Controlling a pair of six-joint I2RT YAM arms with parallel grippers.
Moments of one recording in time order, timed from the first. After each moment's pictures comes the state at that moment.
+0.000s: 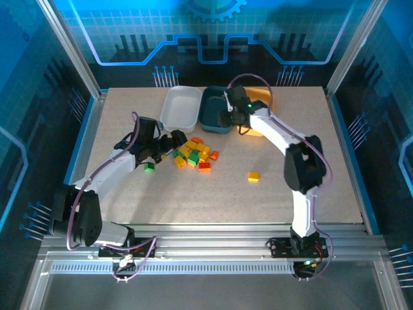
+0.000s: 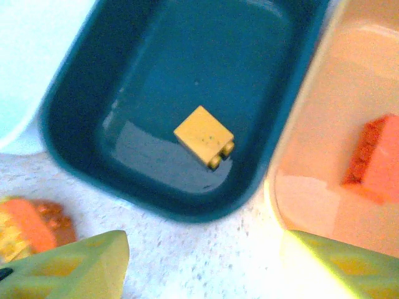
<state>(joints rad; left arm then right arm) -0.22 1.39 0.93 -0.38 0.33 -0.81 0.46 1.94 1.64 -0.60 0.12 0.22</state>
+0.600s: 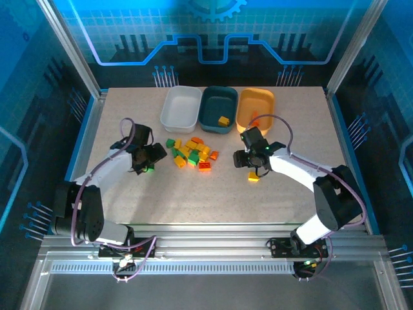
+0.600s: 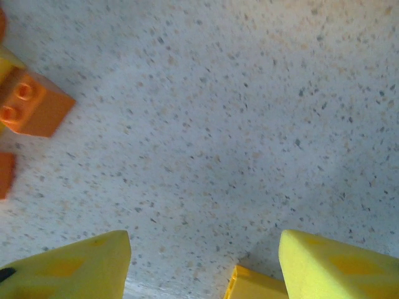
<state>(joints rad) -0.12 1.43 0.89 -0.60 0.00 -0.79 0.51 1.55 0.97 -0.47 0.11 0.36</state>
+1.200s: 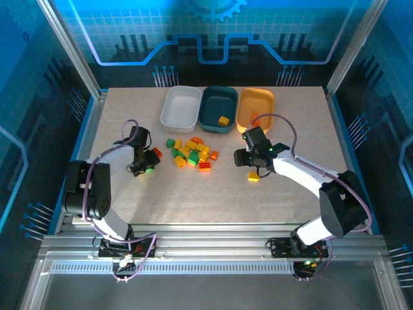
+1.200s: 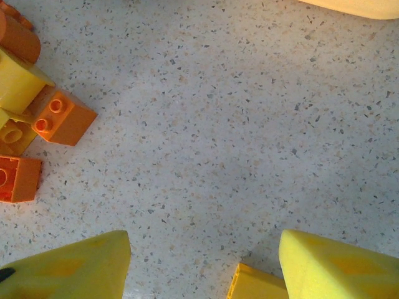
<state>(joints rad) -0.05 1.63 0.89 -0.53 -0.03 -0.68 0.51 1.49 0.95 -0.46 0.11 0.36</state>
